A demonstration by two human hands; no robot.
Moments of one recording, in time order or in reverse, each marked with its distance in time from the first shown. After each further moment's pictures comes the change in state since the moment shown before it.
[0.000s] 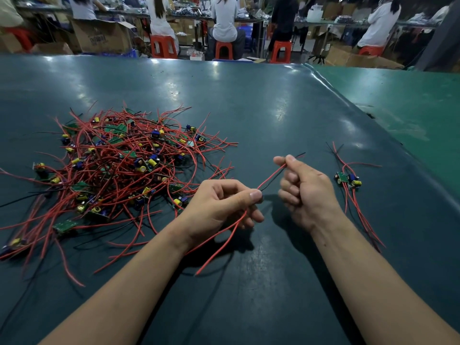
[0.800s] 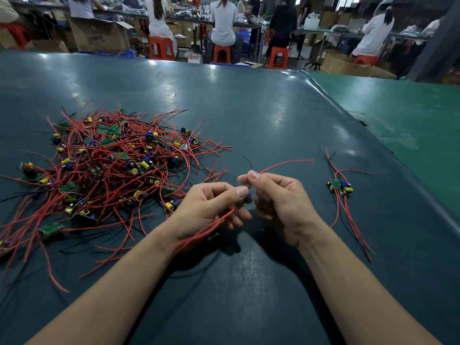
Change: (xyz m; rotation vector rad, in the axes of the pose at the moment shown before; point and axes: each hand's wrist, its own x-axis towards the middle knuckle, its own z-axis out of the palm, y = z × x) left_hand 0.006 0.000 -0.003 -0.009 0.077 -0.044; right_hand -0.017 0.010 0.011 -0.323 -0.284 0.040
